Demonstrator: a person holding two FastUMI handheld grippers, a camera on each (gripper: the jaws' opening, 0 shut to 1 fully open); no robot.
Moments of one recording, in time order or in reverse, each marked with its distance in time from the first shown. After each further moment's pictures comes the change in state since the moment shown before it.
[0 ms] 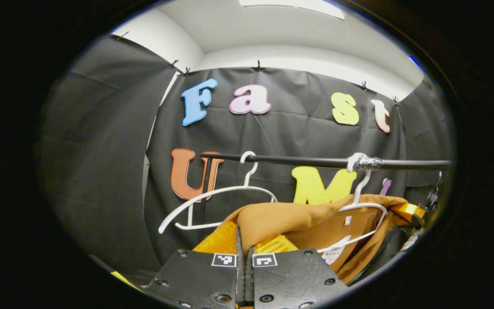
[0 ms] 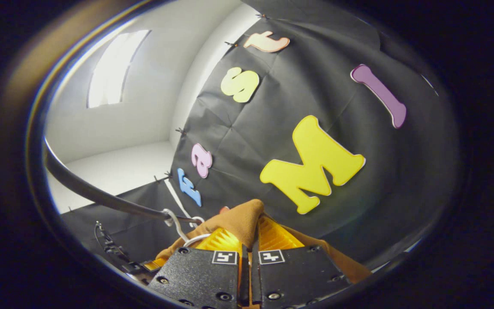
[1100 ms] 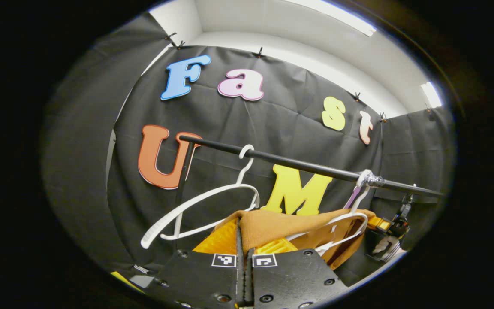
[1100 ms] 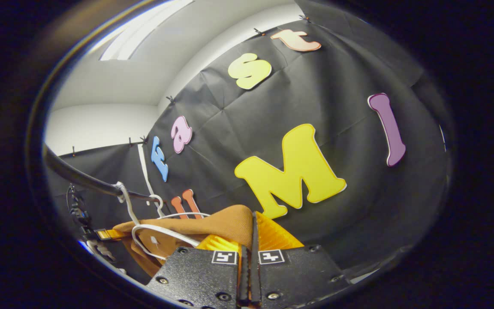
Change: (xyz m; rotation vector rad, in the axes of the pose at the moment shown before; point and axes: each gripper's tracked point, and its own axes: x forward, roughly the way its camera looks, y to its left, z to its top) left arm 0.029 0.016 0.002 -0.121 0.133 -0.255; right arm 0.034 -0.031 0.001 -0.283 0.076 -0.147
